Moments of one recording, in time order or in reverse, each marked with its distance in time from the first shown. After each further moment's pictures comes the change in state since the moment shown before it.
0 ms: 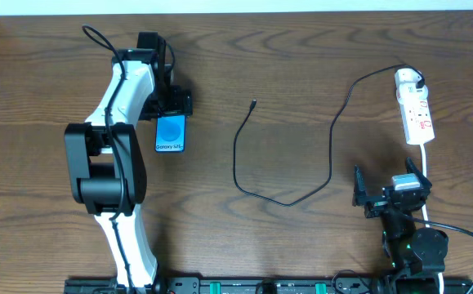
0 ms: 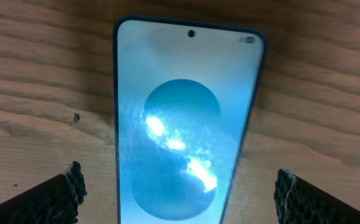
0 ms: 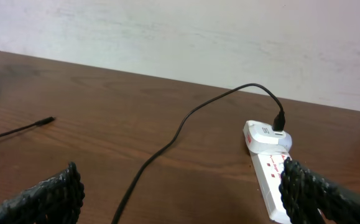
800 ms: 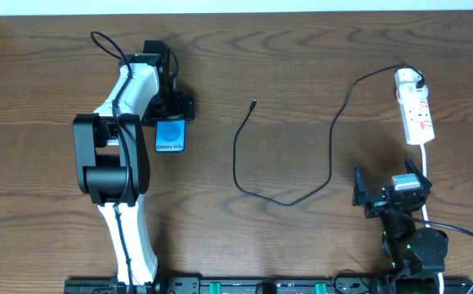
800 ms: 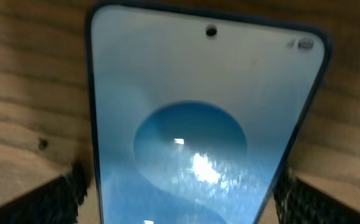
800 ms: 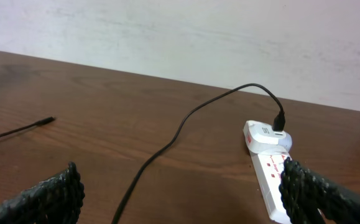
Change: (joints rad) left arm 0.000 0.084 0.001 0.024 -0.005 -0.019; right arm 0.000 0.000 0.000 0.000 0.000 0.000
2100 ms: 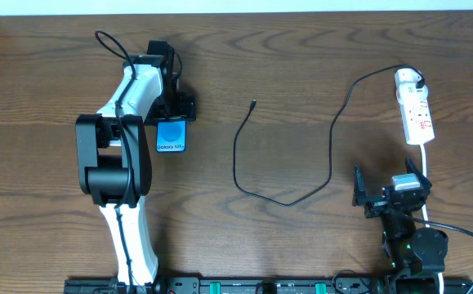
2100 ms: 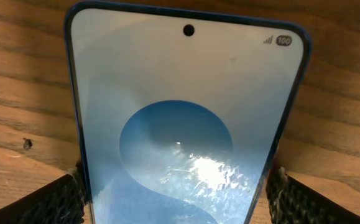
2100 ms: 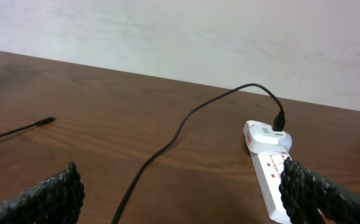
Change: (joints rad) left arm -0.023 -0.006 -0.017 0.016 -0.005 -0.003; right arm 0.000 0.000 0.000 0.000 0.000 0.000
